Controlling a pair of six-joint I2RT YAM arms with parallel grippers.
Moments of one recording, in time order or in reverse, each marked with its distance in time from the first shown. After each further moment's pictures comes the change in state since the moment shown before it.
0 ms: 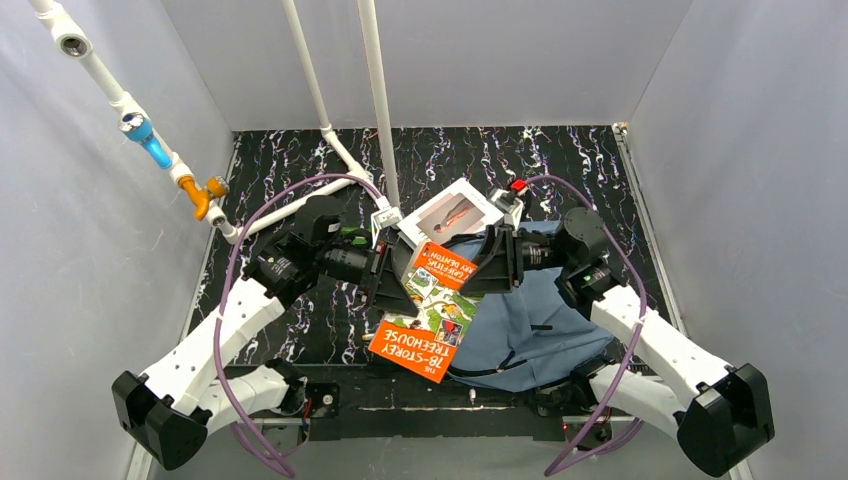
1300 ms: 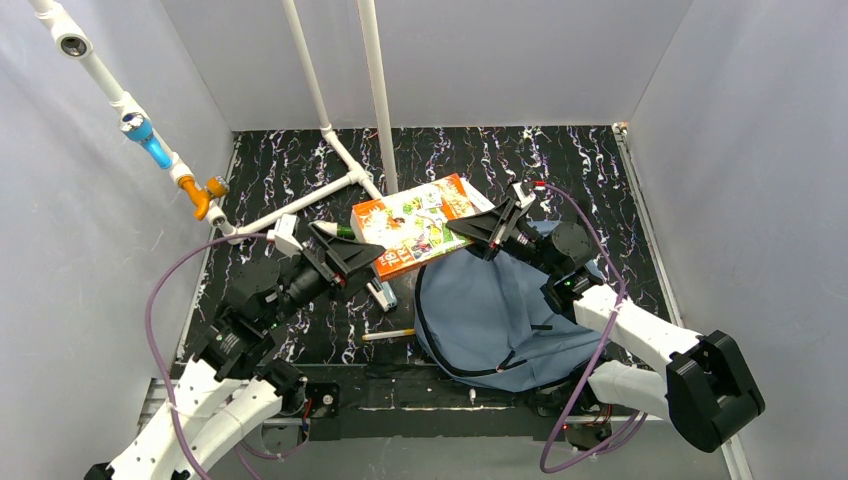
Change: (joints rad) left arm 0.002 -0.529 -0.267 0.121 -0.961 -0.827; right arm 0.057 0.124 -0.133 0.351 0.669 0.588
